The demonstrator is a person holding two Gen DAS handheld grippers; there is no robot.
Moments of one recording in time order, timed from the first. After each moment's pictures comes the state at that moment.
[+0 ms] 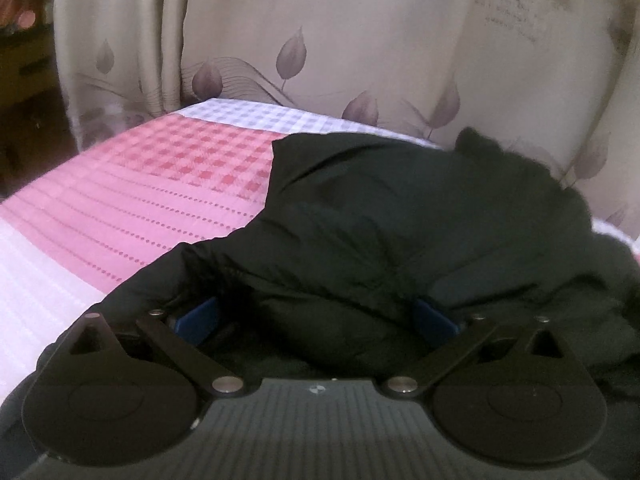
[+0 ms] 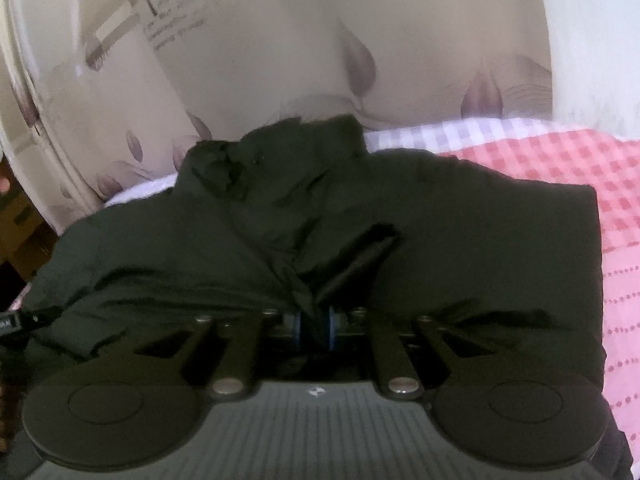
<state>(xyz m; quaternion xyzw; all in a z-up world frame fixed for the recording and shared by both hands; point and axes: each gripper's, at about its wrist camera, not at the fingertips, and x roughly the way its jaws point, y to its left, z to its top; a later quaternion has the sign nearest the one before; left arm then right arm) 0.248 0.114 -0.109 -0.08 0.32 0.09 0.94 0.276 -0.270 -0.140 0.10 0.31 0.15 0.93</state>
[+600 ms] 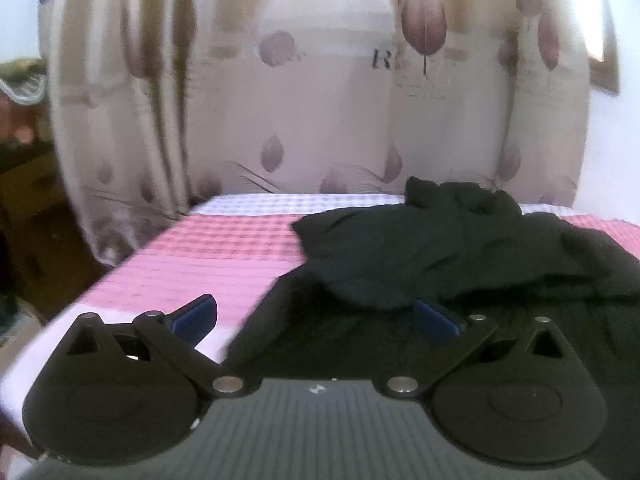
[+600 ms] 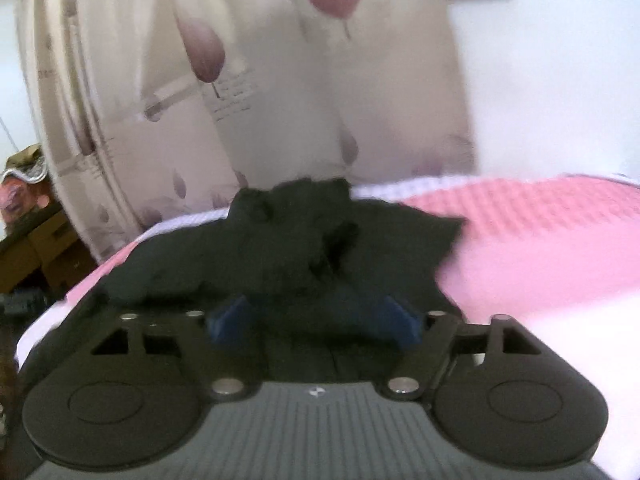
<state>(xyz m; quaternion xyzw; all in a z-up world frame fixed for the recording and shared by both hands) 0.079 0.154 -0.051 0.03 0.21 0.02 0.98 0.029 -0.355 -0.086 0.12 0.24 0.14 0.95</state>
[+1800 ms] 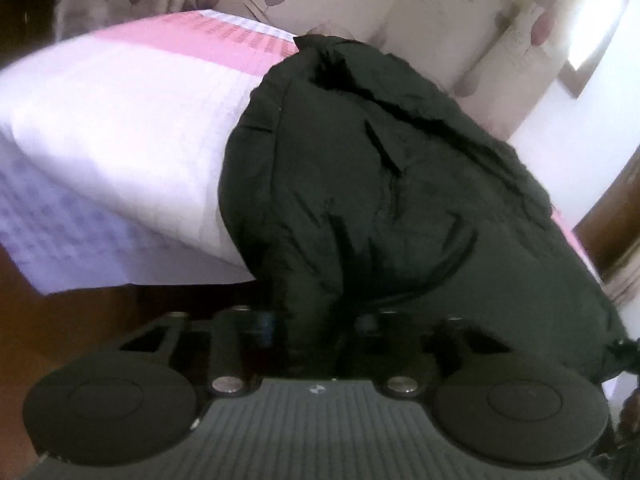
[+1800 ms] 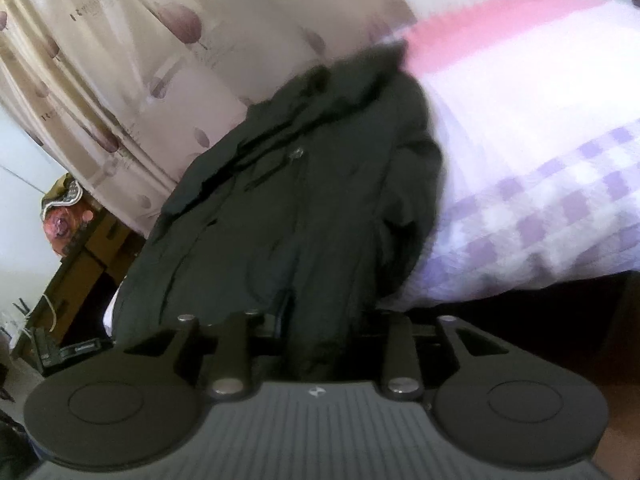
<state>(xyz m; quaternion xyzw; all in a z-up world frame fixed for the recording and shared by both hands) -0.019 0.249 -0.141 -0.15 0.38 -0.11 0.91 -0.091 -0.368 -0.173 0.29 0.32 0.19 0.88</state>
